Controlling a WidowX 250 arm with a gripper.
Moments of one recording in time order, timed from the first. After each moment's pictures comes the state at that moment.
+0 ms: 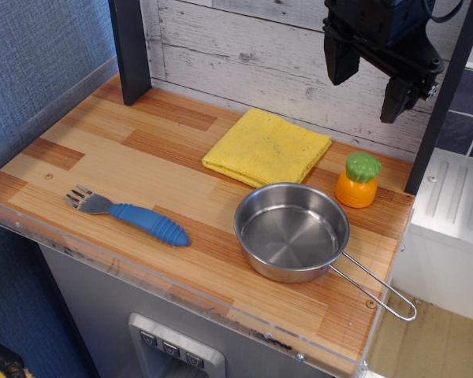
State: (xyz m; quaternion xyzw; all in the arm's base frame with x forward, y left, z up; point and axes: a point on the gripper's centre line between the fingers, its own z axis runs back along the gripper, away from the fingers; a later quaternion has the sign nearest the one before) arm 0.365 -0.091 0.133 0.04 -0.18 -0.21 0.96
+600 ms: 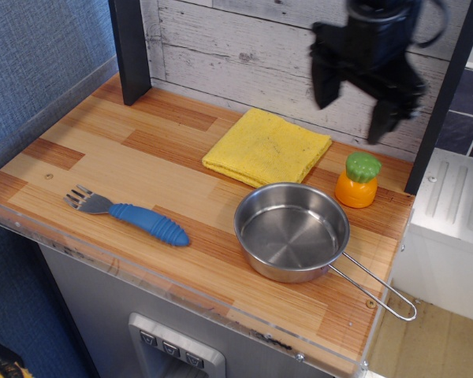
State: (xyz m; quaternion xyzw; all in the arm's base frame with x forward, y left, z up) arm 0.359 -0.067 0.110 0.04 -0.14 -0.15 0.98
